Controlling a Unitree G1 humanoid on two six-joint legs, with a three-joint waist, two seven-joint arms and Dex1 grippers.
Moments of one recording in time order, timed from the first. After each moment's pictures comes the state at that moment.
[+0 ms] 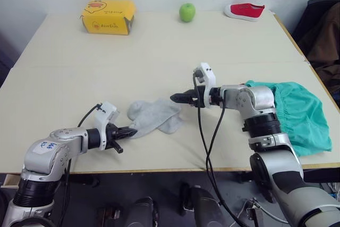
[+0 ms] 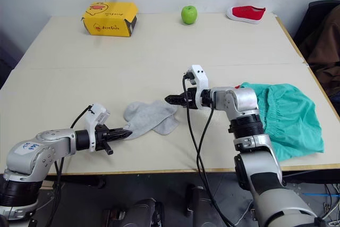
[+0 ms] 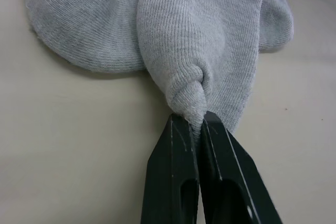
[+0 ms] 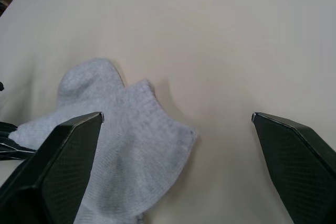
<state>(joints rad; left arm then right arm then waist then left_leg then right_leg) -0.26 0.71 0.09 -0.27 -0.57 1.03 -0.66 -0.95 -0.28 0.04 0.43 0.42 1.03 0.68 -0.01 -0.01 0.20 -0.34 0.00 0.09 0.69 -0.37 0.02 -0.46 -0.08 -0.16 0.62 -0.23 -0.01</state>
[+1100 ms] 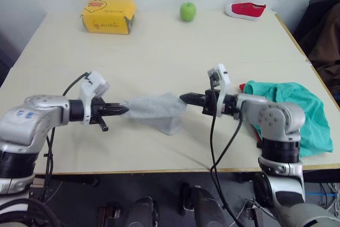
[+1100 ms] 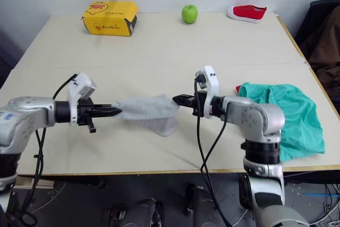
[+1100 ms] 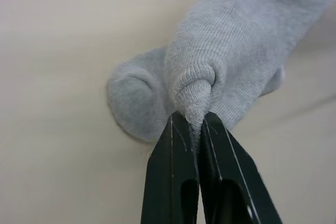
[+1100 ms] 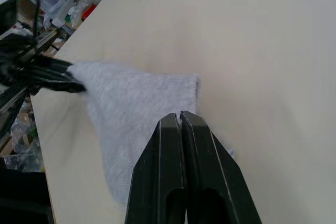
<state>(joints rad) -0.59 0.92 -0.06 -0.05 -0.48 0.89 -0.92 -0.67 -0.26 -0.17 -0.22 0.66 1.31 0.56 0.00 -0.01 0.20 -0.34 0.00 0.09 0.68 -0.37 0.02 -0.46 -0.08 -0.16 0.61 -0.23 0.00</state>
